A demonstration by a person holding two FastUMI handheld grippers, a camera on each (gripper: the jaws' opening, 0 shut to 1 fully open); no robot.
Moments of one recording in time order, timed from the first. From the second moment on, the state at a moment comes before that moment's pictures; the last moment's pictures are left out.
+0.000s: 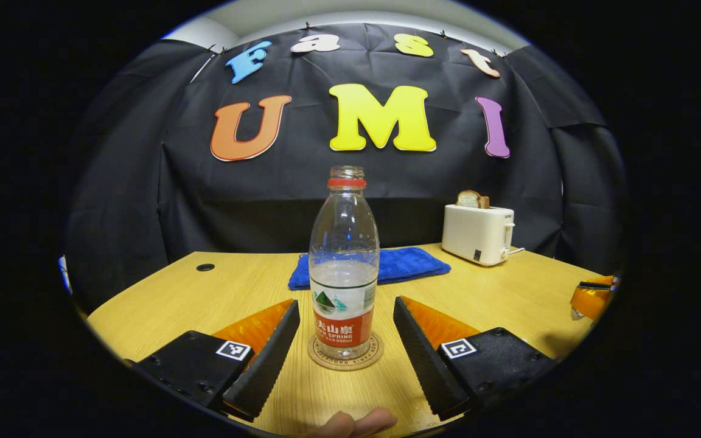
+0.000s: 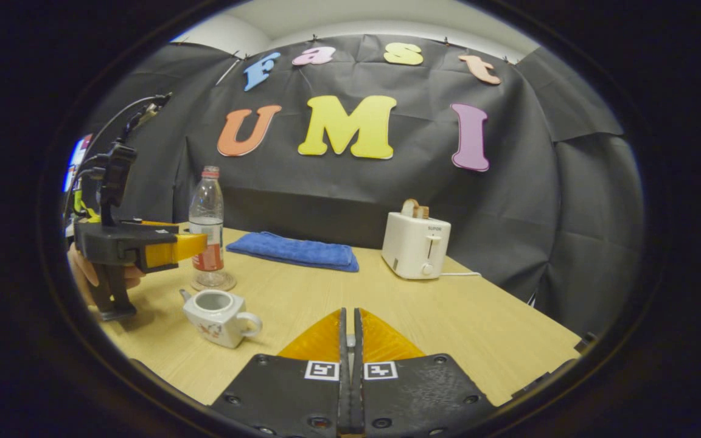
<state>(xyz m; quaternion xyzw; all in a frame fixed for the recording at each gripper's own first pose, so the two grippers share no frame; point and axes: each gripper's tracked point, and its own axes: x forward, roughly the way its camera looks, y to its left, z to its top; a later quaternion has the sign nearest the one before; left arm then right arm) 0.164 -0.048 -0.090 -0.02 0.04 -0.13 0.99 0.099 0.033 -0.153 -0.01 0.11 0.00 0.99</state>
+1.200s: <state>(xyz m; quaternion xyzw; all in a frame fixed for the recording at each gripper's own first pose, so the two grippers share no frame) 0.006 0.023 -0.008 -0.11 0.00 -0.12 0.99 0.115 0.120 -0.104 -0.01 0.07 0.07 0.99</state>
